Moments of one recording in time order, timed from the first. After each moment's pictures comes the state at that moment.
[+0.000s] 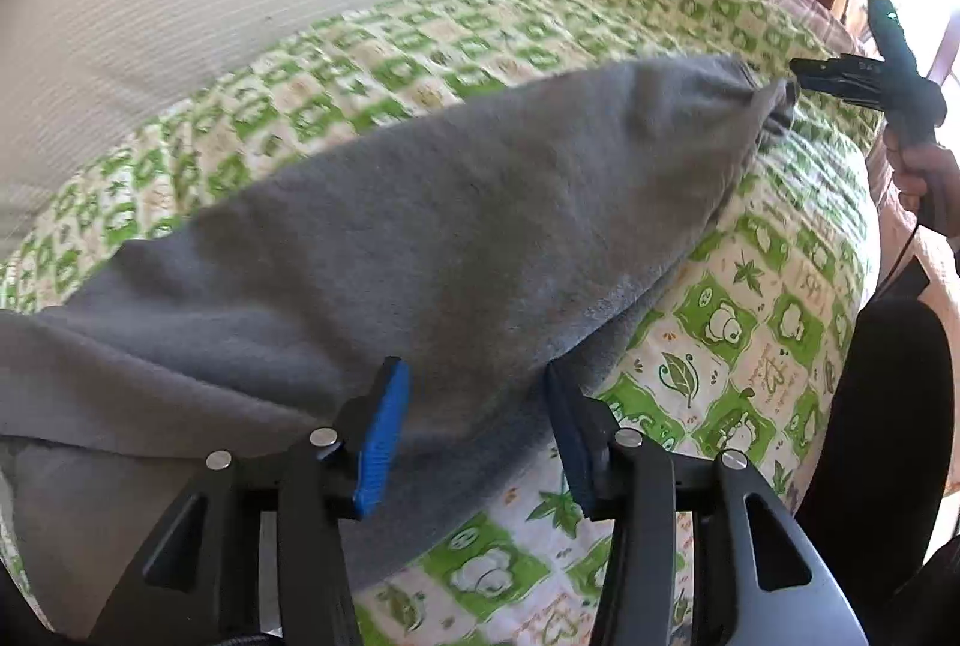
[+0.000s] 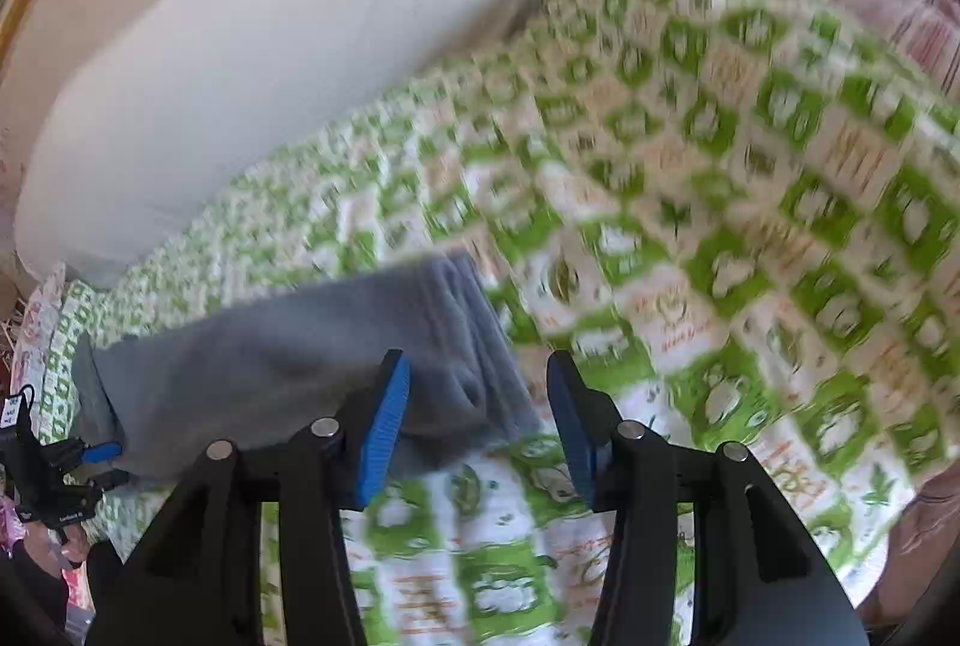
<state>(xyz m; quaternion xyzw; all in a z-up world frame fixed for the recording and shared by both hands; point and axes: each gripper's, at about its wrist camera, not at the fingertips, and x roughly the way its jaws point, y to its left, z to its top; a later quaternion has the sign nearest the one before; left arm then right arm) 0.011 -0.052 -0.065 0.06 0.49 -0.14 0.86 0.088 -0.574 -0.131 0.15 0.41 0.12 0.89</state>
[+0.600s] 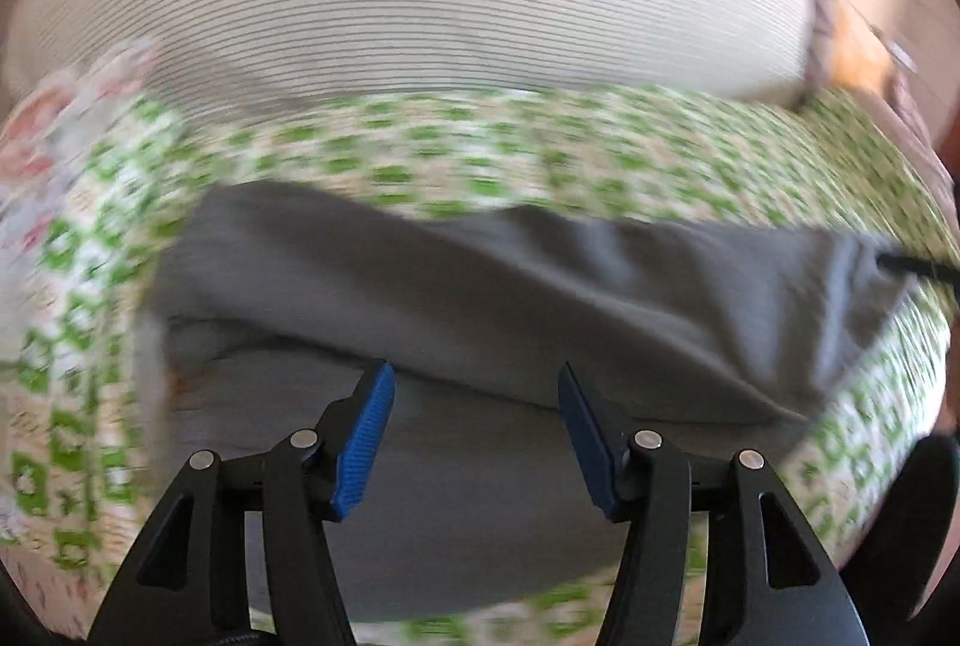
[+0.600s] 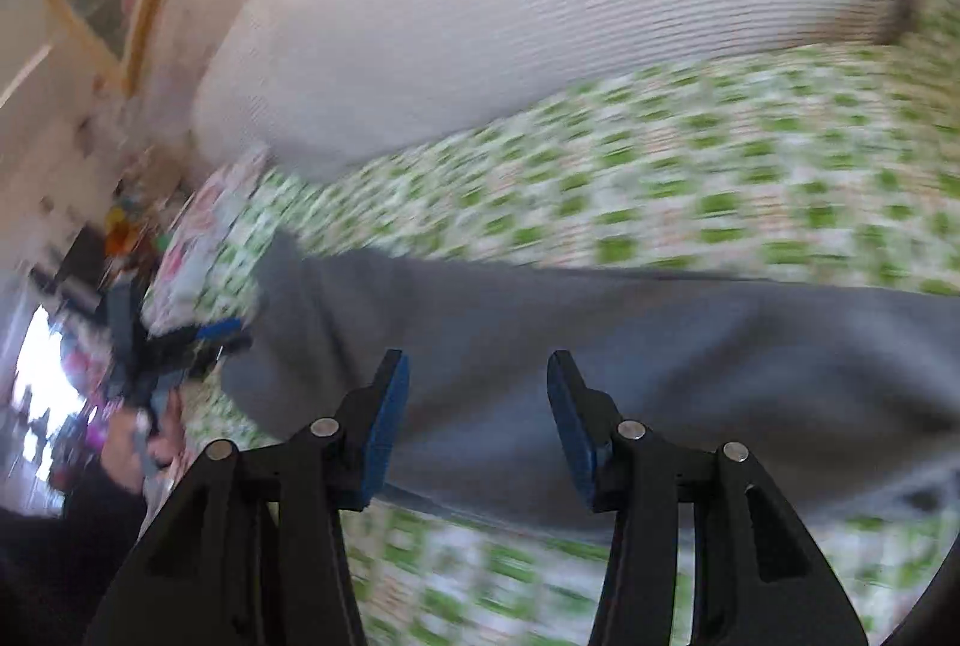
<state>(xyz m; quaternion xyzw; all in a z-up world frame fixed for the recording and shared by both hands) -0.011 0.170 -0.016 -0.06 0.46 0.07 0.88 0.083 -0.303 -0.096 0.12 0.43 0.40 0.80</state>
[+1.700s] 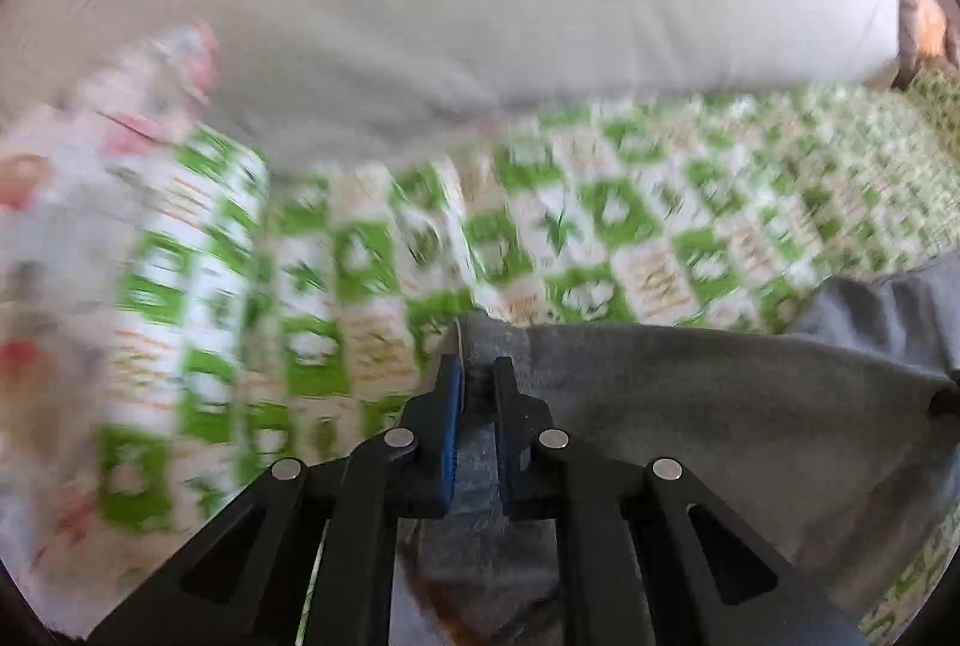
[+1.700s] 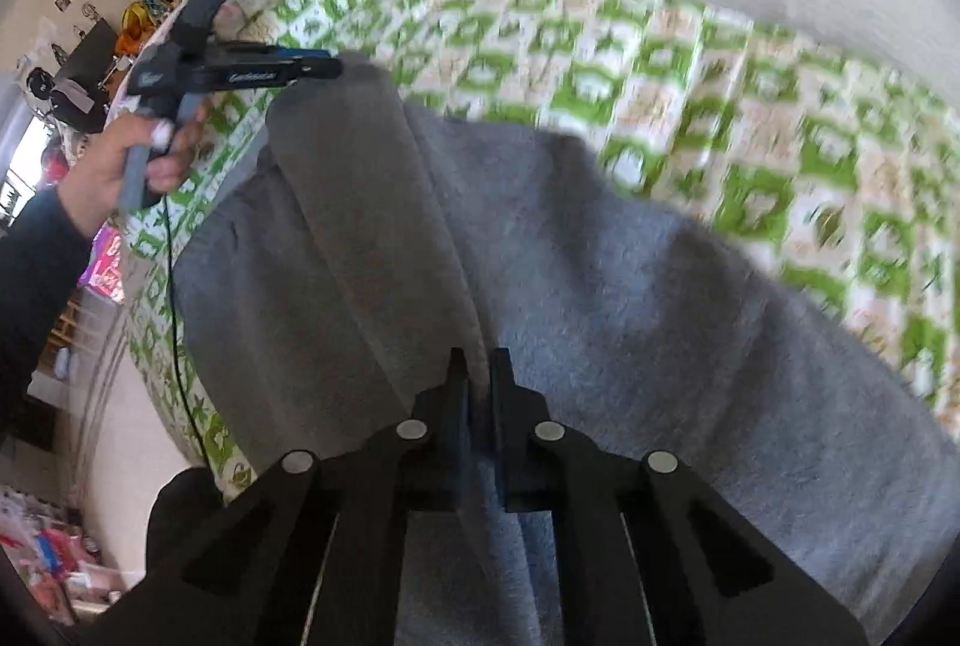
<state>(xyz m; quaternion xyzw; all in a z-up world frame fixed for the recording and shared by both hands) 0.076 0.318 -0.042 0.04 0.47 0.09 0.88 0.086 -0.037 -0.145 -0.08 0.47 0.46 0.75</state>
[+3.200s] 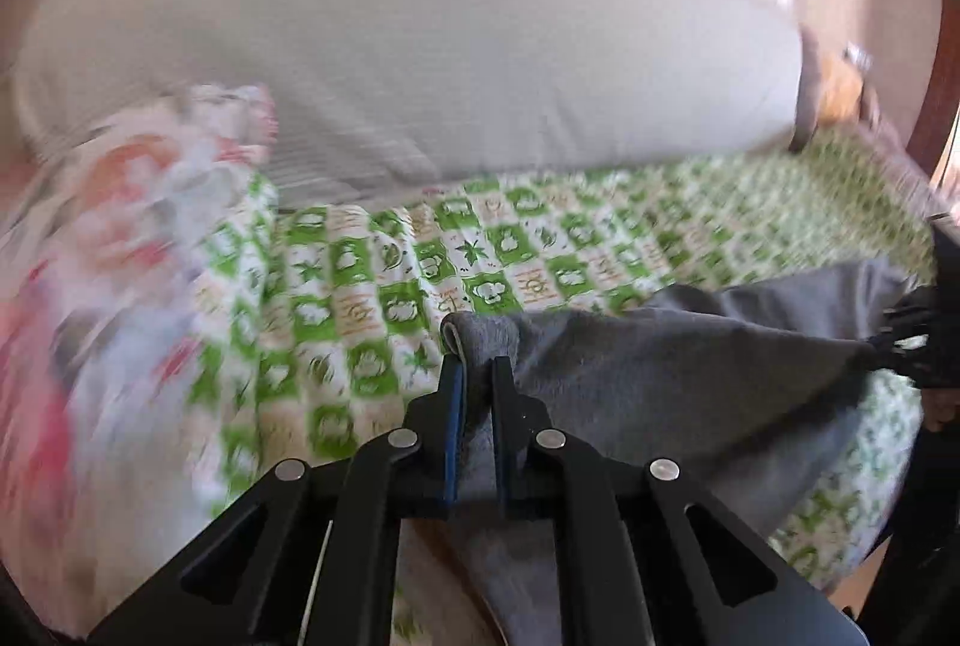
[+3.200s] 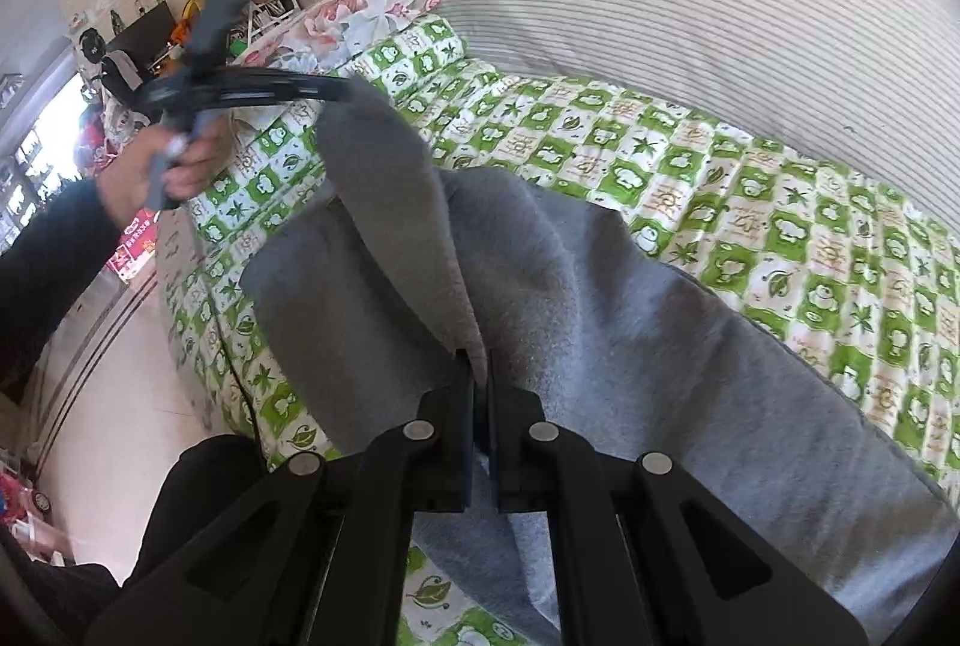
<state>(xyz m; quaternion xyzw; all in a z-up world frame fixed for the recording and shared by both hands) -0.036 0.326 0.020 -0.03 0.39 0.00 0.92 0.026 -0.077 -0.094 -0.09 0.38 0.50 0.77</state>
